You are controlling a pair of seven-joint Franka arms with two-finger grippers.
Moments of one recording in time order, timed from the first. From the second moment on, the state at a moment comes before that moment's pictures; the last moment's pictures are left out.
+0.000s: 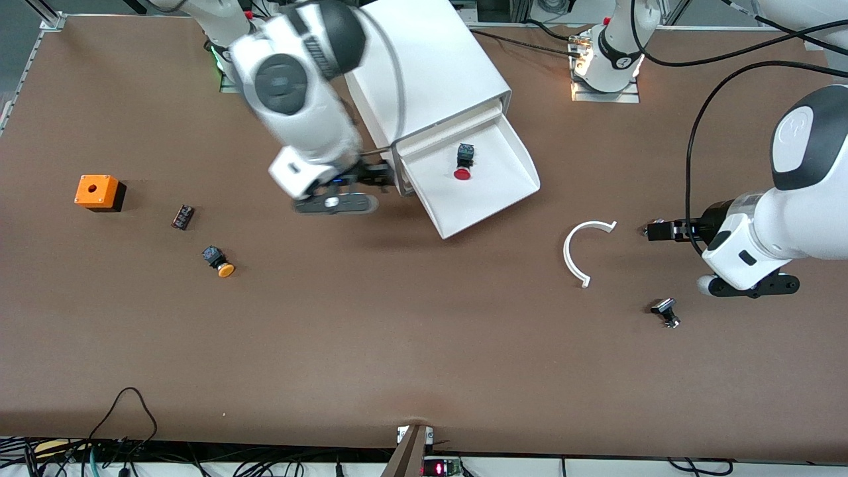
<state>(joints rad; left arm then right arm) -0.06 0.55 -0.06 -1.01 -0.05 1.30 -0.19 0.73 0.43 -0.07 -1.42 0.15 1.87 0.68</state>
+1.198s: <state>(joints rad) -0.06 0.55 -0.06 -1.02 -0.05 1.30 -0.19 1.01 0.72 -0.08 -1.24 0.09 2.00 1.17</state>
